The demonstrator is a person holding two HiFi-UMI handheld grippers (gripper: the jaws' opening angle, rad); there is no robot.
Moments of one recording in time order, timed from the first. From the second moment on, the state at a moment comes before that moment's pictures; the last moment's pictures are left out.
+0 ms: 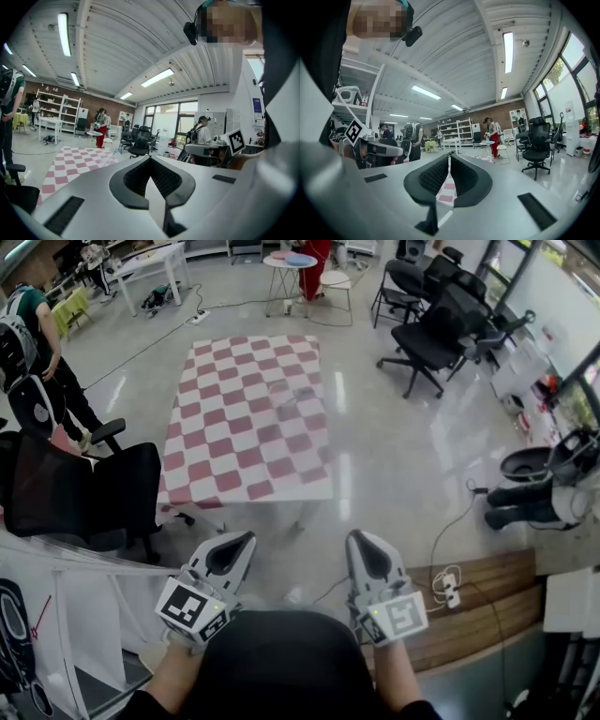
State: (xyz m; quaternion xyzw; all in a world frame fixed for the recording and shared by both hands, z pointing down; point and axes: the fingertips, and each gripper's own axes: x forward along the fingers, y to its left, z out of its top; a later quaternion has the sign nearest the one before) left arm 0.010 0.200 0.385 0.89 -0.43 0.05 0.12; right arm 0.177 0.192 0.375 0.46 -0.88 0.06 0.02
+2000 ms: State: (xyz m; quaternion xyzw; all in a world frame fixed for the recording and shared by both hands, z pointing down) left arm -0.097 -0.093 0.417 0.91 -0.37 0.07 0.16; right arm 0.096 -0.124 0.430 0.54 -0.83 0.13 0.07
